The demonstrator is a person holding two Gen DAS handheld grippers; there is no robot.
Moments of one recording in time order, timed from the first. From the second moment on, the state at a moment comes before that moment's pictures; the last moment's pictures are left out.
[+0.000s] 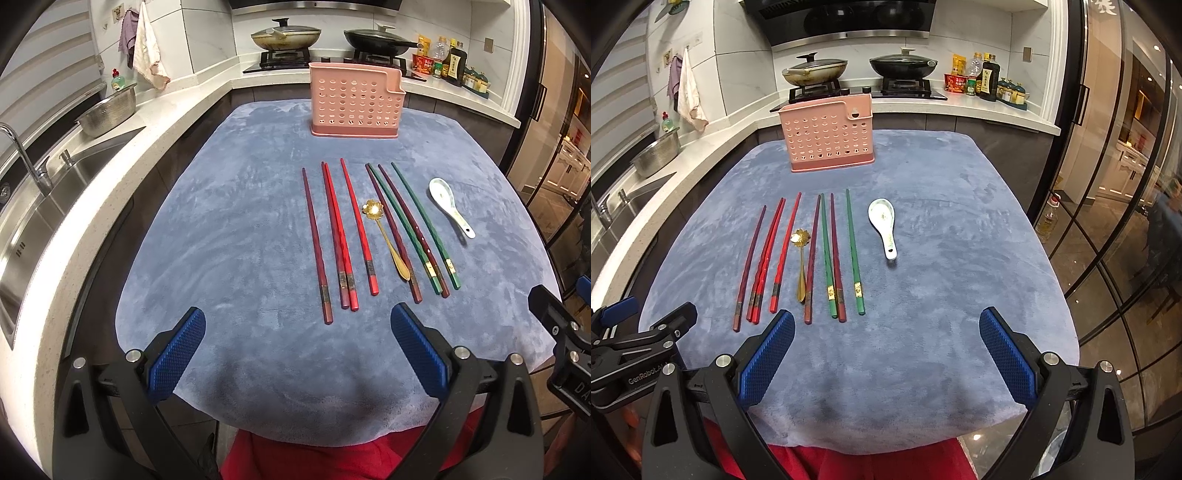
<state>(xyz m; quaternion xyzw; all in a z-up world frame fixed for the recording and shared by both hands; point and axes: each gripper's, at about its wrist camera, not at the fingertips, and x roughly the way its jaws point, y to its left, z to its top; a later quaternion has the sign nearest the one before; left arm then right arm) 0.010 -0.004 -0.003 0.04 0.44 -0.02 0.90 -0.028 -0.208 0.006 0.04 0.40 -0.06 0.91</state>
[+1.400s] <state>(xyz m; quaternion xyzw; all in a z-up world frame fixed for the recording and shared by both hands) 0.011 0.002 -0.002 0.03 0.44 -0.01 0.90 -0.026 -0.207 0.006 0.04 0.40 -0.06 0.91</state>
